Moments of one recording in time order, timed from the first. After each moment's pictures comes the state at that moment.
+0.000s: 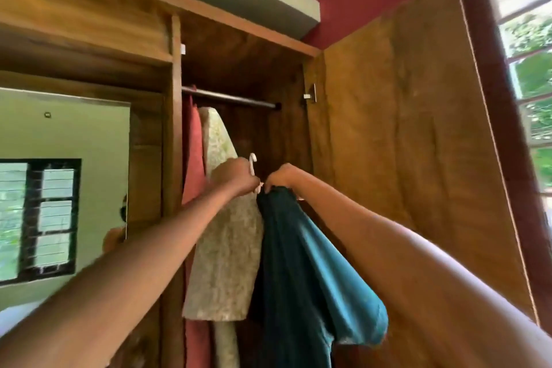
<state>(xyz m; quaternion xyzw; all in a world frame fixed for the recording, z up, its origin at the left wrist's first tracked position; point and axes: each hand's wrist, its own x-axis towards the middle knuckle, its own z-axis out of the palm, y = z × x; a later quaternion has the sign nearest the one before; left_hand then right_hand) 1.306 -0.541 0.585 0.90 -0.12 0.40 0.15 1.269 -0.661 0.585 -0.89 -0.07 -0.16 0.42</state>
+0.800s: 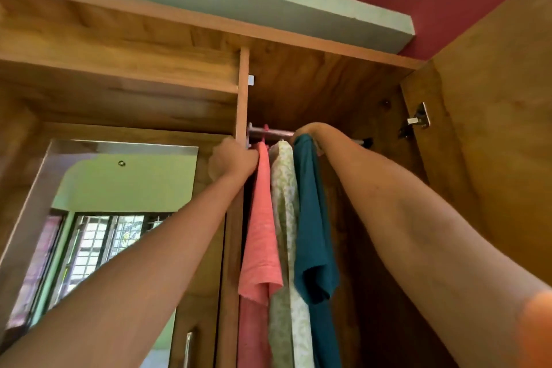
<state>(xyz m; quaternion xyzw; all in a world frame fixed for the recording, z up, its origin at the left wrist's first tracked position) 1.375 -0.440 0.693 0.72 0.03 0.60 0.35 1.432 -0.575 0.781 -0.91 -0.21 -0.16 0.33</state>
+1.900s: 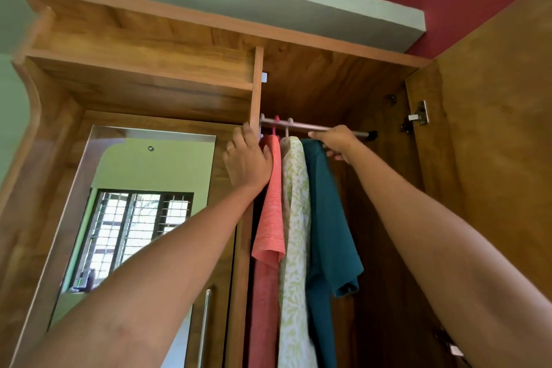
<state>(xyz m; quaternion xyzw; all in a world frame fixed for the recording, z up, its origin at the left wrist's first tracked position) 1.369 -0.451 0.655 0.71 0.05 0.69 0.13 1.404 -0.618 0.721 -0.76 -0.23 -0.33 0.51</state>
